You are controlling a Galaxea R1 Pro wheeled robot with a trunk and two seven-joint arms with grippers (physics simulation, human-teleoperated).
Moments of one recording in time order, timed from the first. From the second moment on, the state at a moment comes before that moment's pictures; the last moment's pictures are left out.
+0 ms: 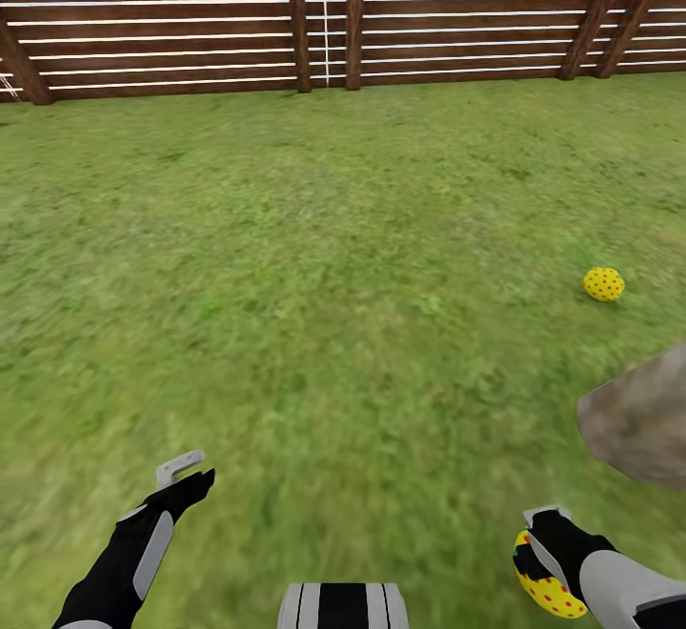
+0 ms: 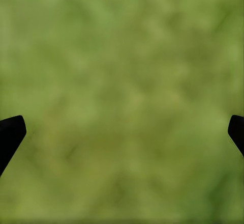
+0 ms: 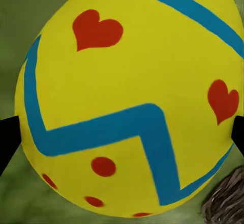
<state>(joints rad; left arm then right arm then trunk) -0.43 0.03 0.26 -0.85 0.20 0.30 0.07 -0.72 -0.21 0.25 -0.11 -0.05 0.48 -0.08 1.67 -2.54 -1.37</state>
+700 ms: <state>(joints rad) -0.43 0.03 0.26 -0.85 0.20 0.30 0.07 -0.72 -0.21 0.22 -0.11 -0.09 0.48 -0.07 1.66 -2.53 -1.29</state>
